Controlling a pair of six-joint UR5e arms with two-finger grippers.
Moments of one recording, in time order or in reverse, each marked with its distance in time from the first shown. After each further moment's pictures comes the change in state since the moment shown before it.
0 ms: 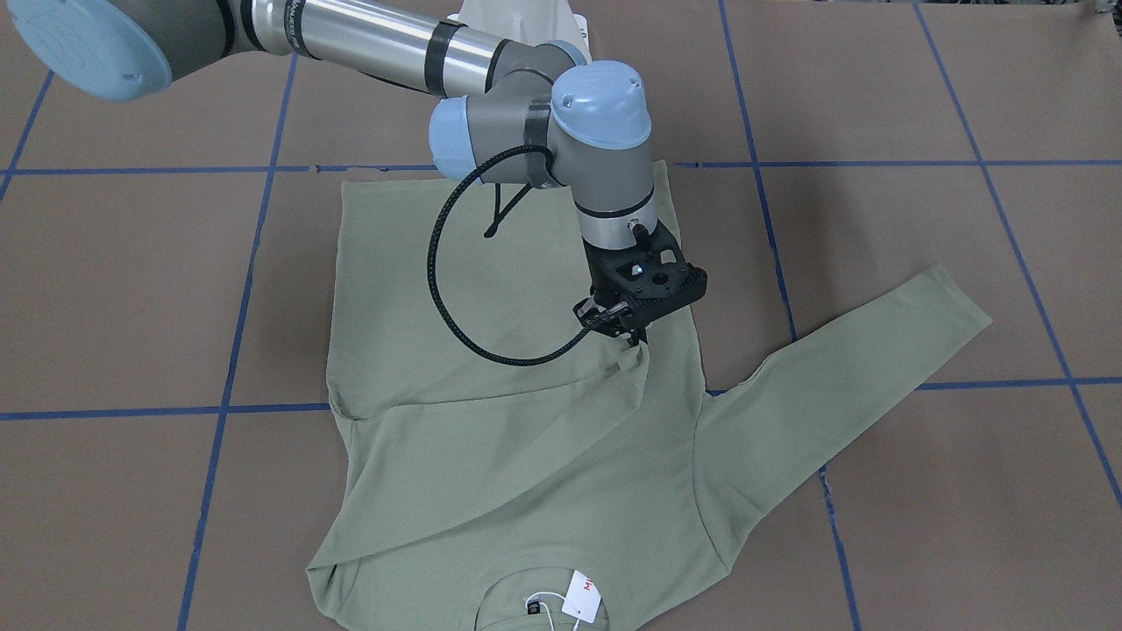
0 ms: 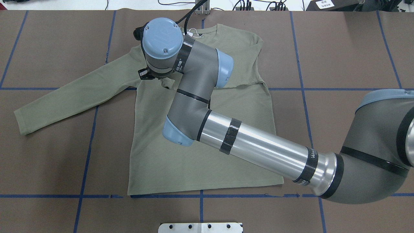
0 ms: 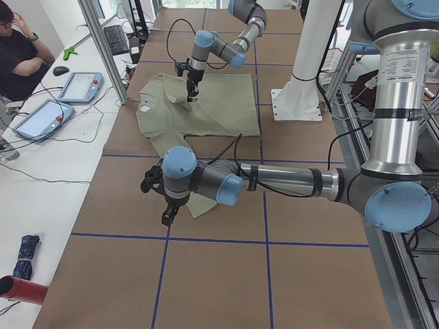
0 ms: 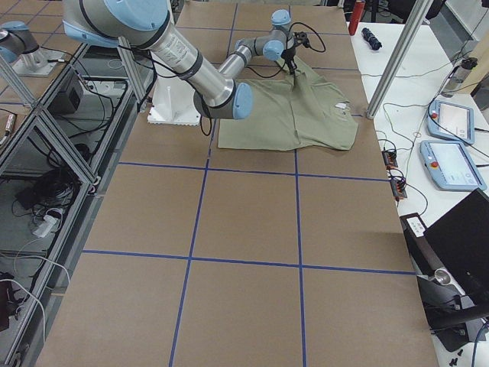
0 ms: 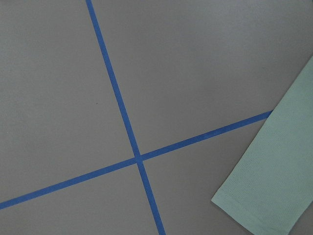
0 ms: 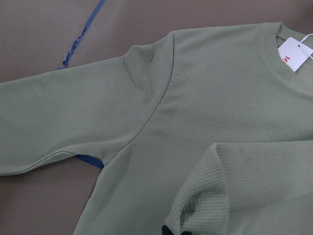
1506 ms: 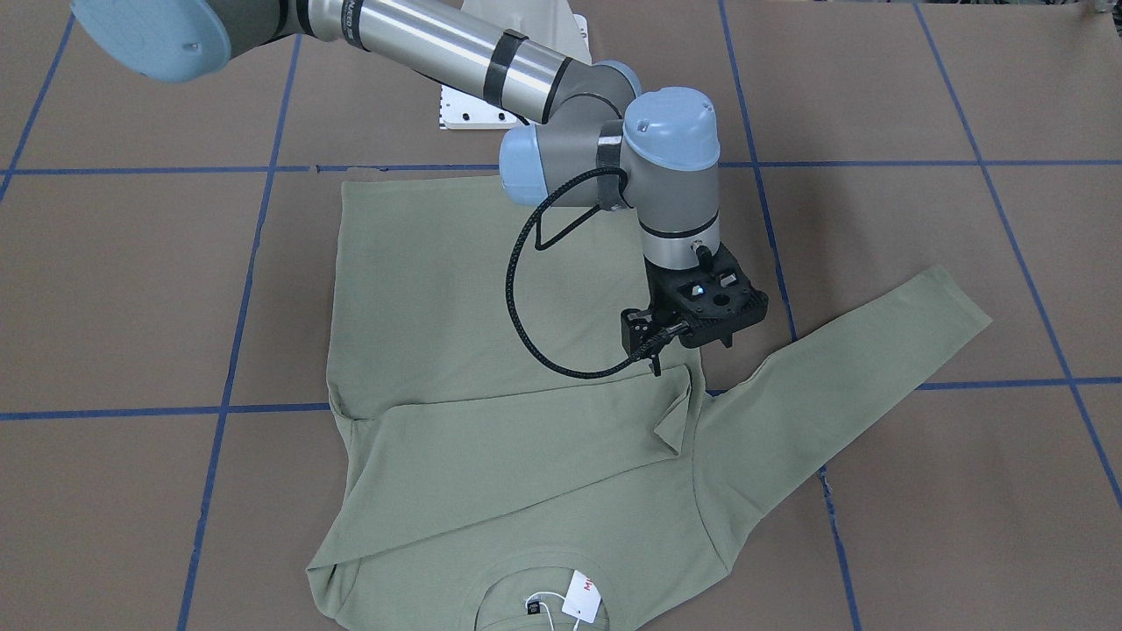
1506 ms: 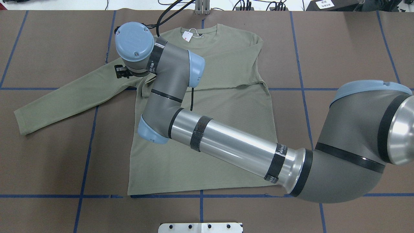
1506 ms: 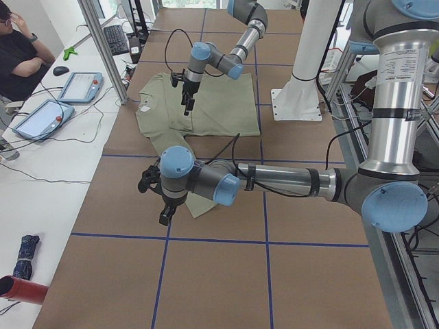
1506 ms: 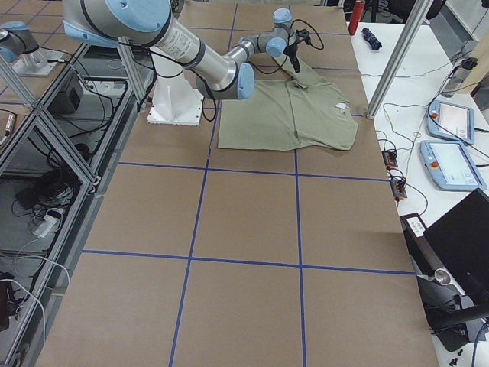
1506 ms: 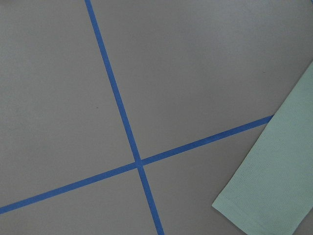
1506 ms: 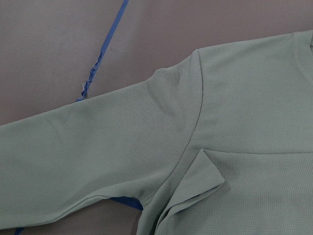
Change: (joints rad) left arm 0.000 -0.016 0.027 -0.031 -0.001 -0.044; right arm -0.028 0.167 -0.269 0.124 -0.046 0.115
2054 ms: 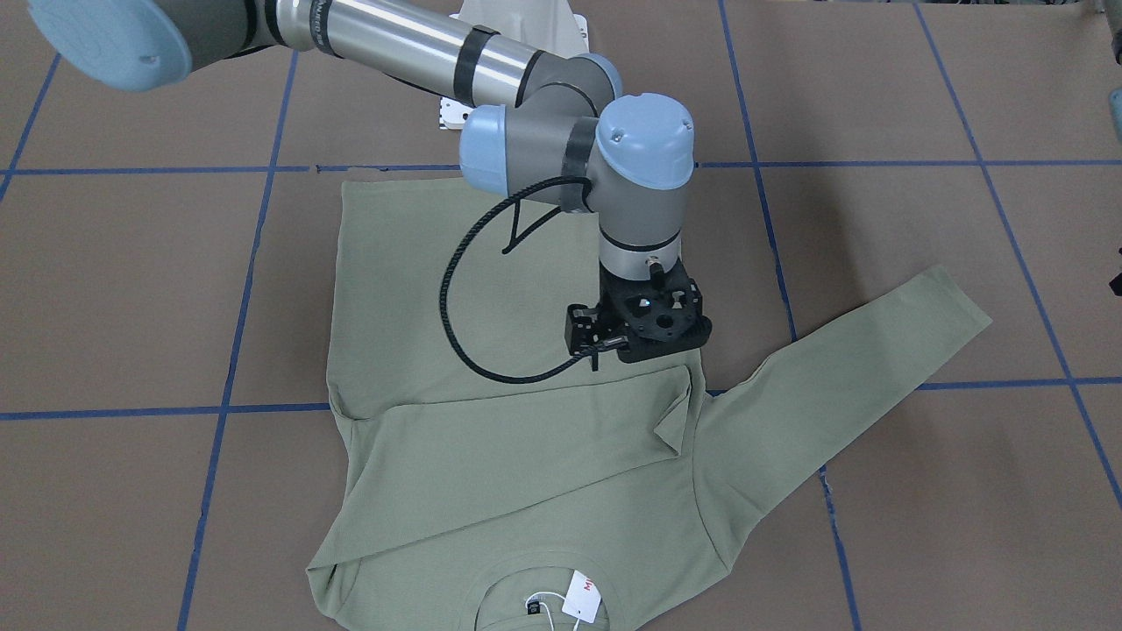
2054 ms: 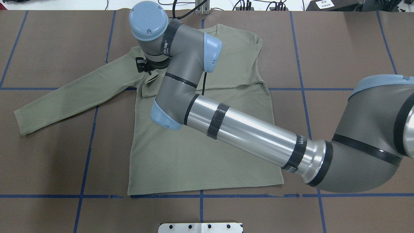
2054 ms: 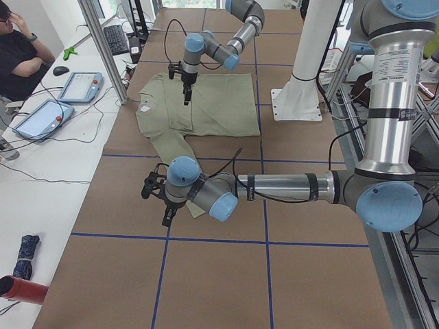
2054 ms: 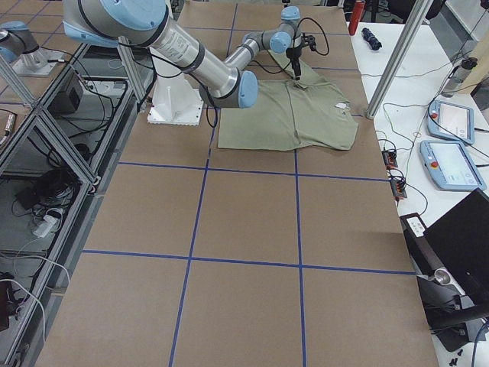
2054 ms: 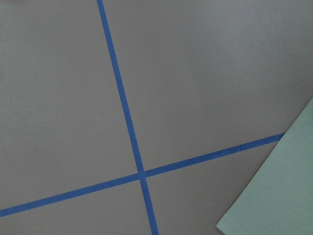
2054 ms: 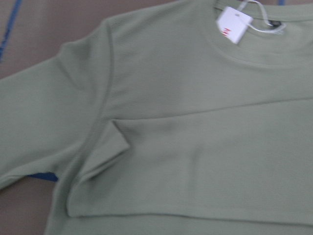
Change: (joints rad) left arm 0.137 0.024 0.105 -0.413 0.075 -0.443; right arm 0.099 -0.130 0.271 -0.371 0.167 0.019
